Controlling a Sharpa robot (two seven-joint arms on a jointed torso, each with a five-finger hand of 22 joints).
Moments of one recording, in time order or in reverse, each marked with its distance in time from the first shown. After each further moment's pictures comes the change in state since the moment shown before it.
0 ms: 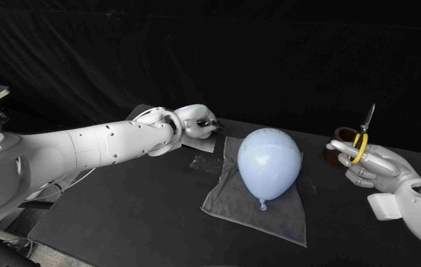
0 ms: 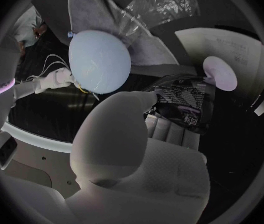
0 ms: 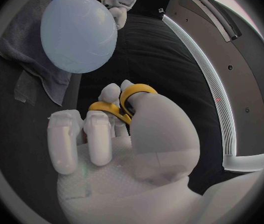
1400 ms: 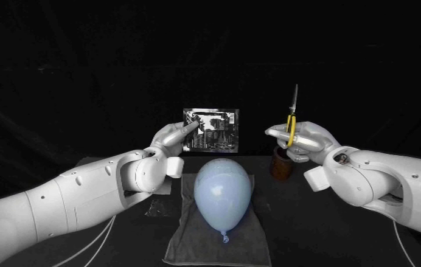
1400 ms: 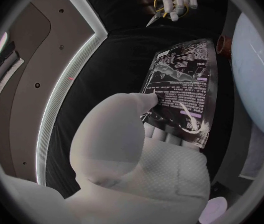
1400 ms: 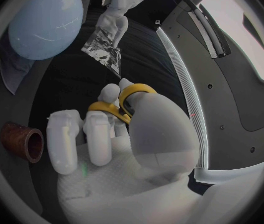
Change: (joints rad) left arm 0.008 0.183 0.040 0.040 1.392 0.143 0.223; left_hand -0.081 0.037 0.043 -0.063 0.000 -0.022 0.021 0.019 0.024 0.046 -0.015 0.000 0.000 0.150 -0.039 0.038 0.012 0.024 0.296 -0.064 0.092 0.004; right arm 0.138 0.043 0.005 0.015 -0.113 -0.074 0.053; right_hand 0.039 0.008 0.015 -0.047 0.000 -0.001 0.001 -0.067 -0.059 0.003 0.003 0.000 -0.005 0.000 0.014 0.004 0.000 0.000 0.004 0.011 -0.003 0.000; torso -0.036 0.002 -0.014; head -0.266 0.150
